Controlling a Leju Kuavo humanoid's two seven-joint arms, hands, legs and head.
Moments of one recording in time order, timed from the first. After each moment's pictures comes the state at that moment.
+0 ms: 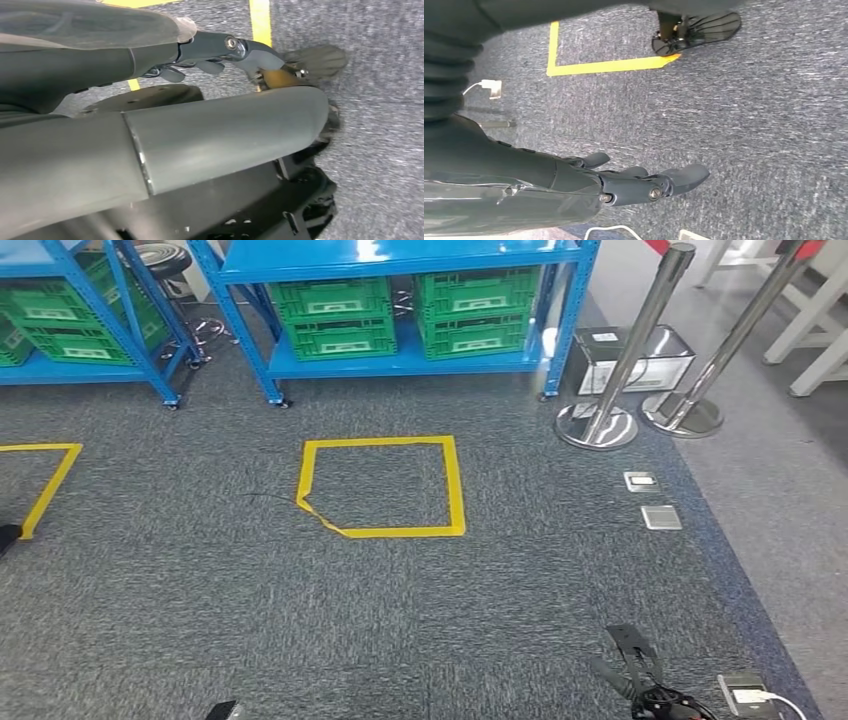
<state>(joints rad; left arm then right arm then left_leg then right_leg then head) -0.10 0.16 -0.92 -0.17 0.98 0.09 0.00 -0.06 -0.05 0.16 -0.18 0.04 -0.24 -0.14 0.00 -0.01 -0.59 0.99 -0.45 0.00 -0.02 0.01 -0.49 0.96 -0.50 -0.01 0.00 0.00</state>
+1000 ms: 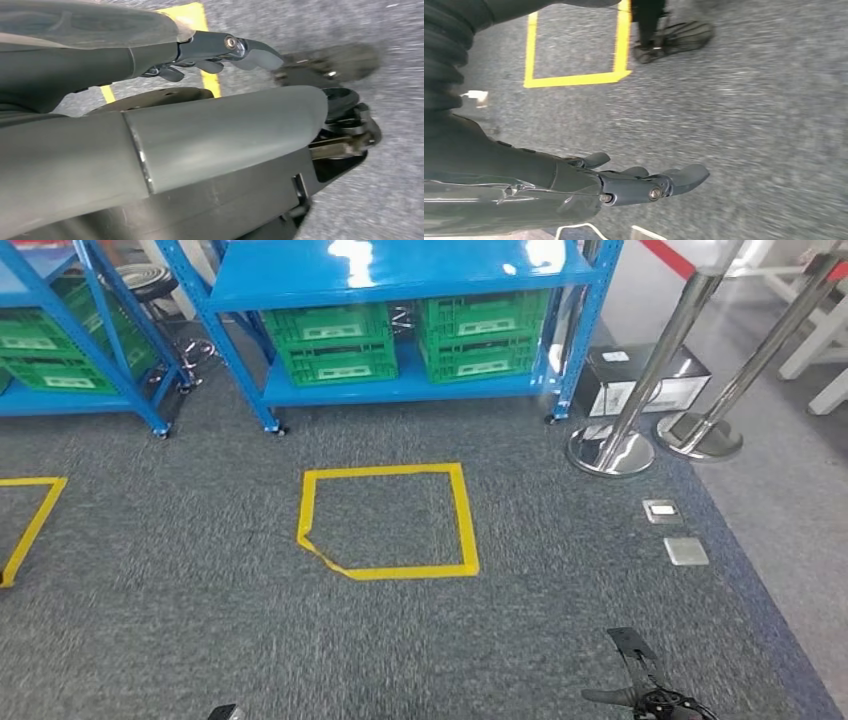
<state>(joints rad) -0.08 0.16 -0.92 -0.17 0.97 0.09 0.00 -0.05 -0.05 0.17 -0.17 0.04 -0.23 -0.13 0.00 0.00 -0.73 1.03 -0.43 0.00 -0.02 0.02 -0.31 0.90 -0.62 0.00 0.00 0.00</state>
